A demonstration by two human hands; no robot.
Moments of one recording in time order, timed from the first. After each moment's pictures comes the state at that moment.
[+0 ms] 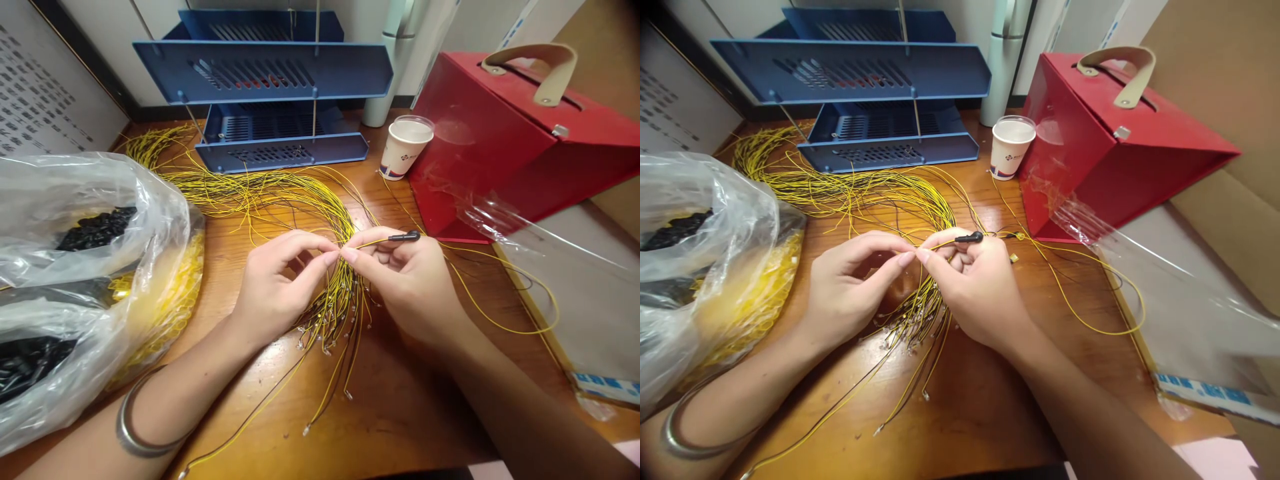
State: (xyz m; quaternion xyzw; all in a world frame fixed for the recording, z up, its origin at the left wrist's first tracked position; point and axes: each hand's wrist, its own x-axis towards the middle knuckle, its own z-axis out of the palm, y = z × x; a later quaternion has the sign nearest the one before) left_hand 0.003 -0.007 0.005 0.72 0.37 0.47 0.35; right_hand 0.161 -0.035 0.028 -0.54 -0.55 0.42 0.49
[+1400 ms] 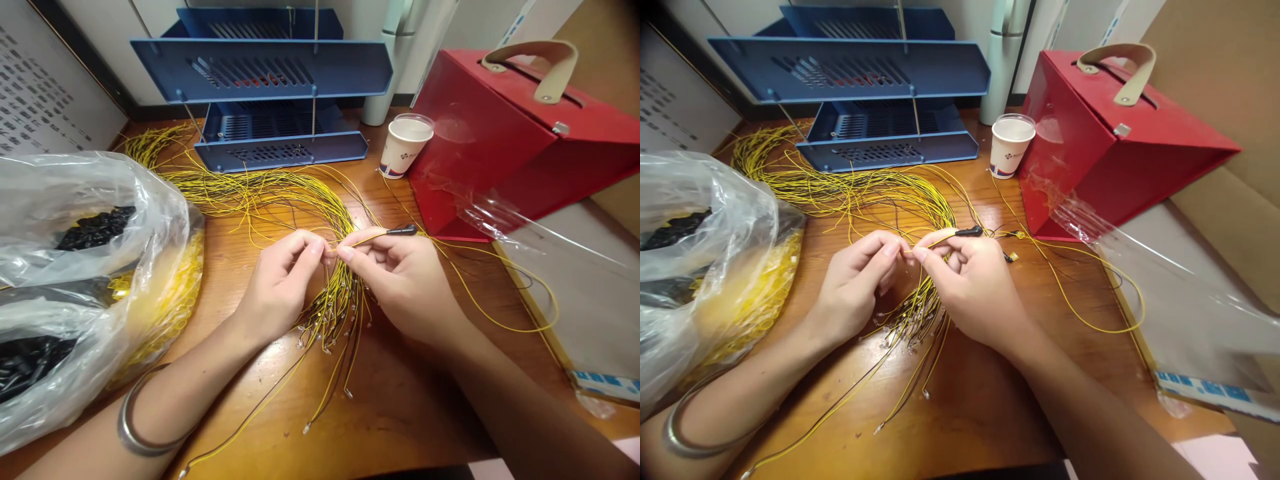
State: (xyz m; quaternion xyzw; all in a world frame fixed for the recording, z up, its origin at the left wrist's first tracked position) left_hand 0.001 -0.006 0.002 0.66 0.40 0.41 0.48; right_hand 0.161 -0.036 0.025 -0.55 -0.58 0.41 0.45
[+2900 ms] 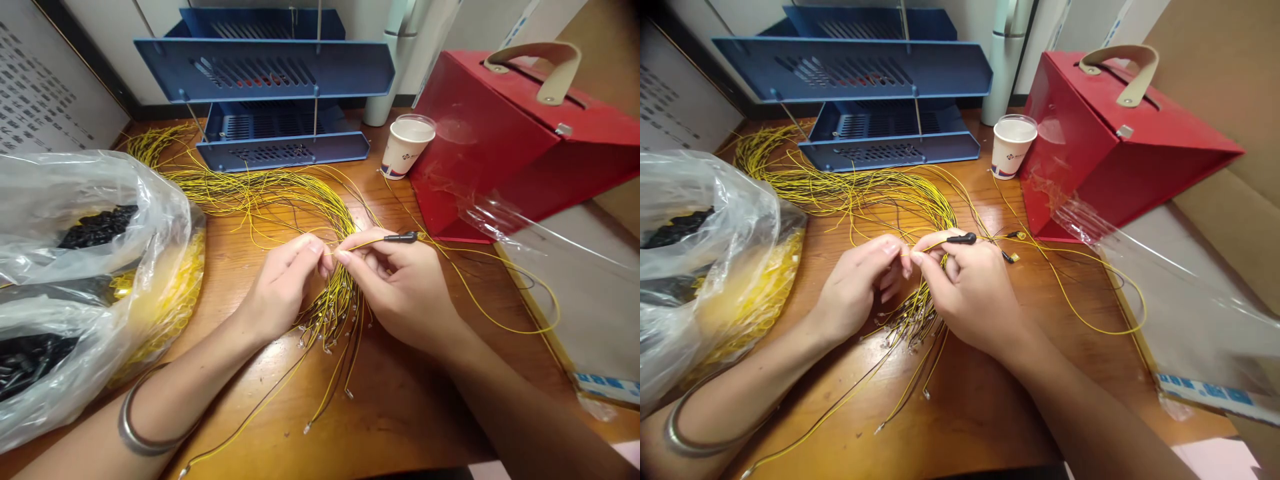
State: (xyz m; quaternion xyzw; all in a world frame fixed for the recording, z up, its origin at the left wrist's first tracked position) left_hand 0.001 -0.005 0.002 0.62 0.37 0.38 0.58; right_hand 0.162 -0.037 0.021 -0.55 -0.69 0.23 0.41
